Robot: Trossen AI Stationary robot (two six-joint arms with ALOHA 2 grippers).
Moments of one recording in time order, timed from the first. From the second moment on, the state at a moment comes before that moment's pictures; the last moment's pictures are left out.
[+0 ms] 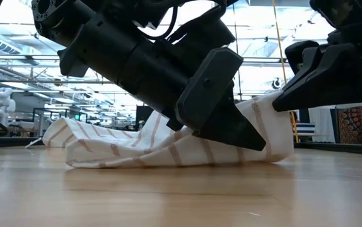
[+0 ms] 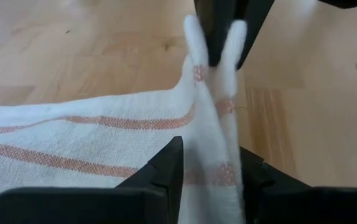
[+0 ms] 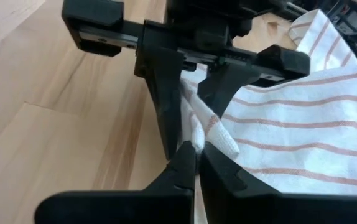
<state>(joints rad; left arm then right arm) -0.39 2.17 1.17 0.45 -0.42 -0.20 0.69 1.68 0.65 0.35 0.71 0.14</state>
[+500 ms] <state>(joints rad) -0.39 2.17 1.17 0.42 -0.42 -0.20 0.70 1.67 0.65 0.35 0.70 0.14</state>
